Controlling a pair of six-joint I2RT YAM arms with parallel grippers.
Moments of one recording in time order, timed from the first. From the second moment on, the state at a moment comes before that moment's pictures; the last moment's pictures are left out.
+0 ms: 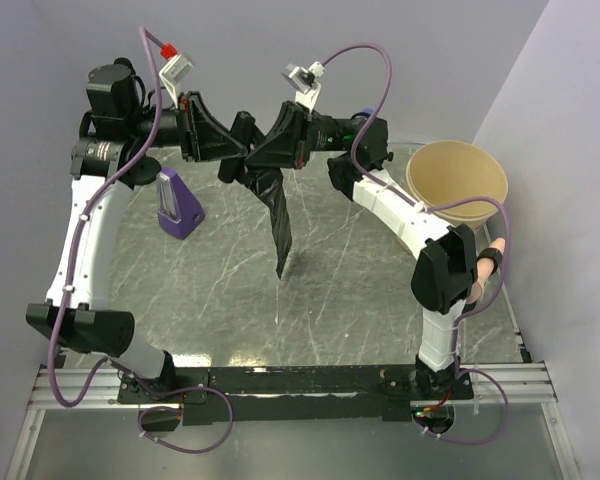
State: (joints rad) left arm -0.12 1.55 1.91 -0.53 1.30 -0.33; right arm 0.58 1.89 1.81 1.03 -1.20 1.29
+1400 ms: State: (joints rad) left arm 0.38 1.42 1.34 -0.69 0.06 0.14; right arm 0.62 1.56 1.69 0.23 -0.84 0.27
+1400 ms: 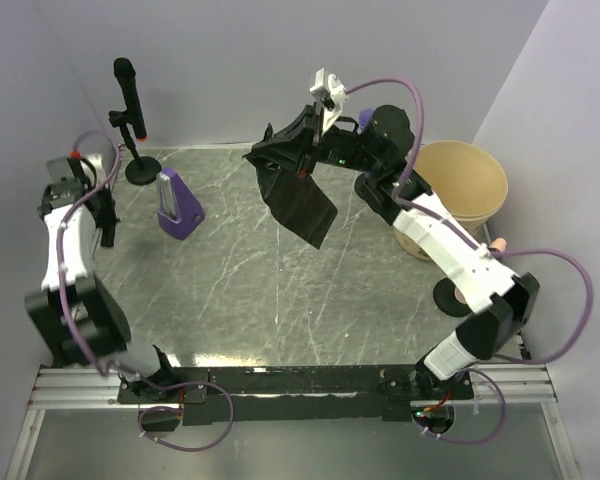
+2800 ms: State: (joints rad) left arm -0.18 1.16 1.05 -0.14 0.86 0.05; right arm 0.72 1.53 1.99 0.05 -0.37 -0.05
